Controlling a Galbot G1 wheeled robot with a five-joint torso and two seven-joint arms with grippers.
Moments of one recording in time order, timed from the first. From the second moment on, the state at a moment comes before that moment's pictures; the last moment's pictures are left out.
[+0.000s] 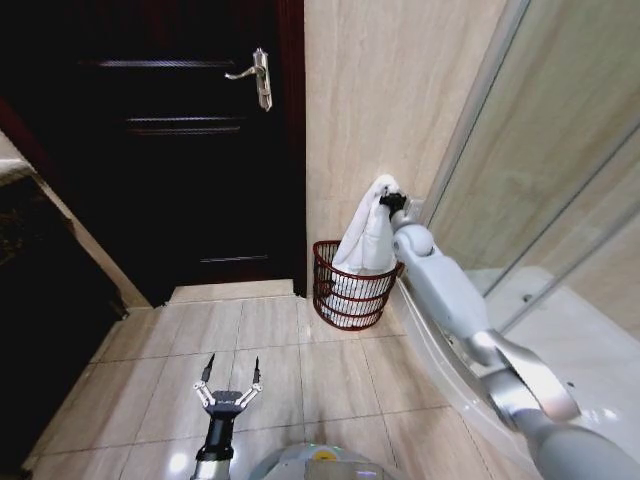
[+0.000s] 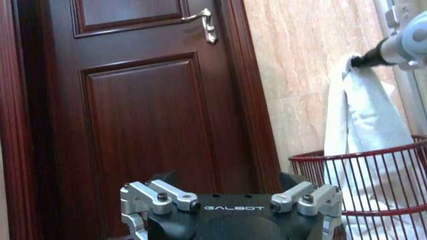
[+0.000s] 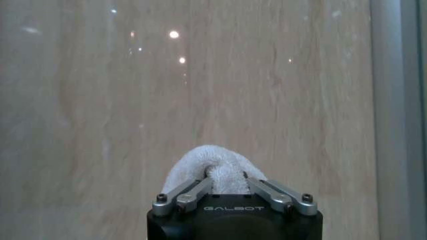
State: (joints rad) left arm 1.98 -1.61 -0.57 -2.02 0.23 -0.68 -0.10; right arm -0.38 1.16 0.00 1.39 0.61 -0.12 0.36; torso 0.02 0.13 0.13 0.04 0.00
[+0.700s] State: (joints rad) left arm 1.97 -1.61 -0.57 -2.01 0.23 -0.70 -0.09; right arm -0.45 1.19 -0.01 1.32 0.65 -0.11 0.28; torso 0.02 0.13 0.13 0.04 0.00
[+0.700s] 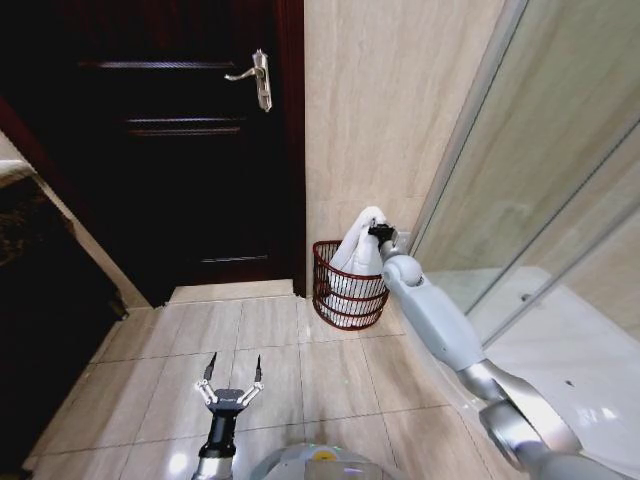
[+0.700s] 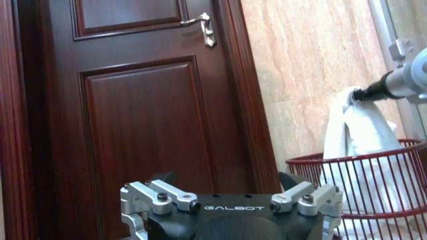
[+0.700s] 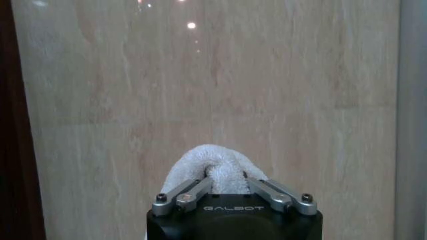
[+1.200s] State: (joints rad) left arm 1.99 -1.61 -0.59 -2.01 0.20 -0.73 -0.09; right arm -0.41 1.17 -0.02 1.33 0.91 -0.36 0.32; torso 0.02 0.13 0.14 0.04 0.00
